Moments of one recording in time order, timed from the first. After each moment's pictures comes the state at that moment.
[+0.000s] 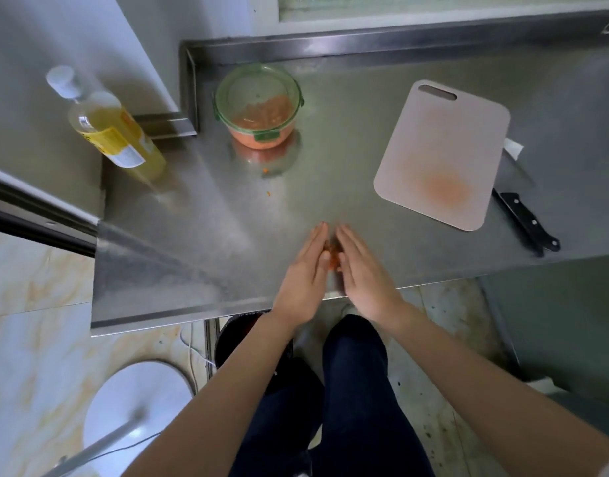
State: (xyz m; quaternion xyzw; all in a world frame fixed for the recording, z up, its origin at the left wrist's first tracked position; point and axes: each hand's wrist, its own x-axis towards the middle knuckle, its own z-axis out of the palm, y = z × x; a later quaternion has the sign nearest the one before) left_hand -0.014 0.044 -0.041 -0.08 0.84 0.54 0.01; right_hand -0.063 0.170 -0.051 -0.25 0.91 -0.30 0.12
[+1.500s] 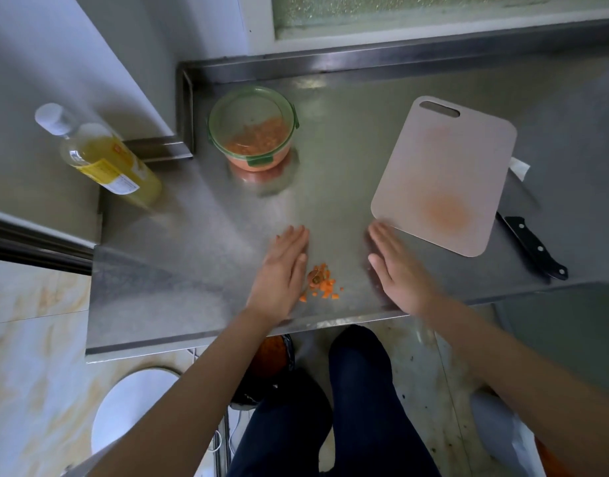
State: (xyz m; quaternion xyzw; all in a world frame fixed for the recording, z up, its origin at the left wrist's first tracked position) left_hand -0.049 0.007 -0.050 -0.05 0.91 0.42 0.00; right_hand -0.130 0.222 -0.051 -0.27 0.92 -0.24 0.15
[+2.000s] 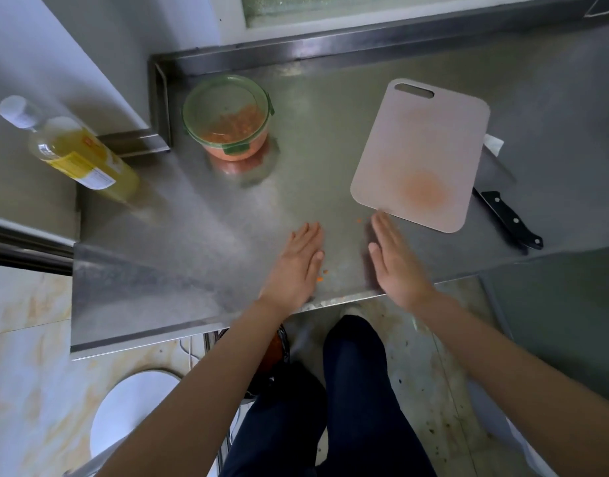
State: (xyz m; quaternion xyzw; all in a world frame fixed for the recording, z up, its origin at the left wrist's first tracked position) left_hand -0.051 0.049 -0.057 0.00 0.91 0.41 0.04; right_hand -0.109 0.240 -0.052 -0.20 0.94 -0.27 0.10
